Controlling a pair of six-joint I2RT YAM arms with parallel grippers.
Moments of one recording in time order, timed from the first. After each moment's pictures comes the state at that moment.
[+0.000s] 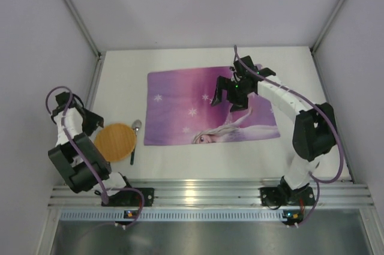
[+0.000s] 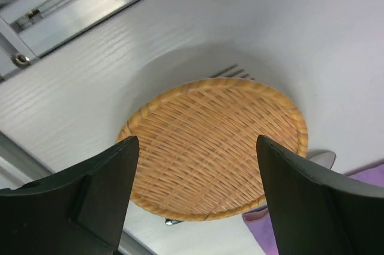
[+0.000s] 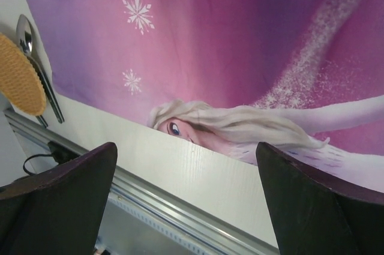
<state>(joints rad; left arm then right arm) 0.51 1.46 1.06 -0.85 -0.14 -0.55 0.44 1.75 1.42 -0.74 -0.33 0.57</state>
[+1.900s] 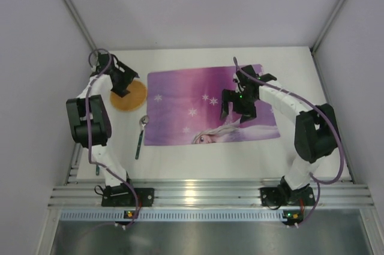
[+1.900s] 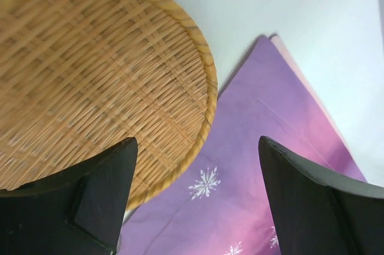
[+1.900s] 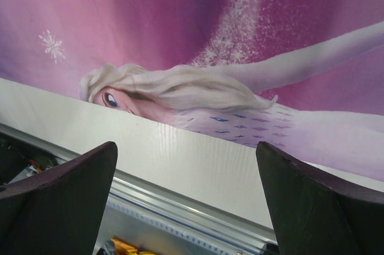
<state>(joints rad) 0.16 1.97 1.46 -0.38 0.14 -0.84 0.42 1.72 1.31 -0.85 -0.27 0.45</state>
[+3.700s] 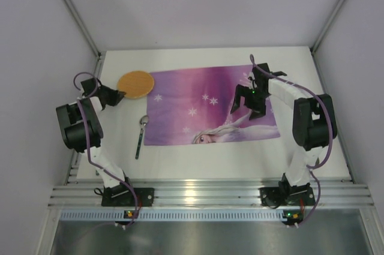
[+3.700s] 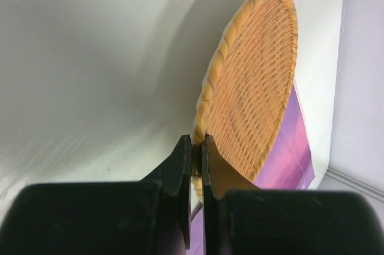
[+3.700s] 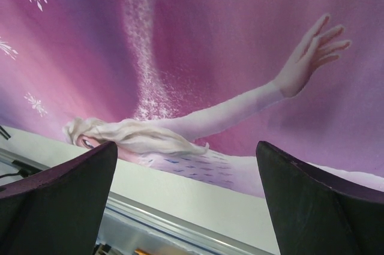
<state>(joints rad) 0.38 1.93 1.07 0.14 0.40 -0.92 0.22 1.86 1.33 -0.79 -0.34 0.42</state>
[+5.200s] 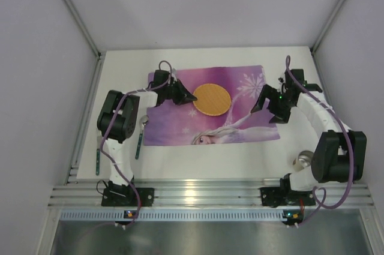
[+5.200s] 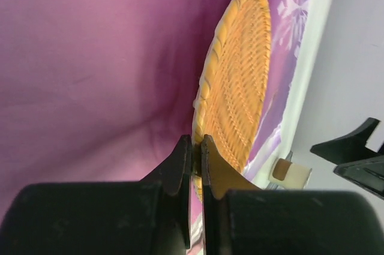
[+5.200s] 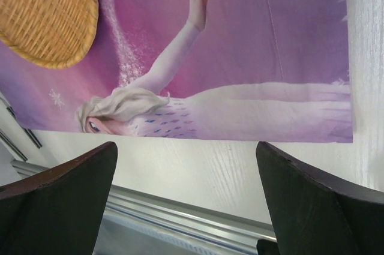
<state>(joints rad) -0.29 2.06 1.21 0.17 0.62 -0.88 0.01 1.46 1.09 -0.81 -0.35 0.43</state>
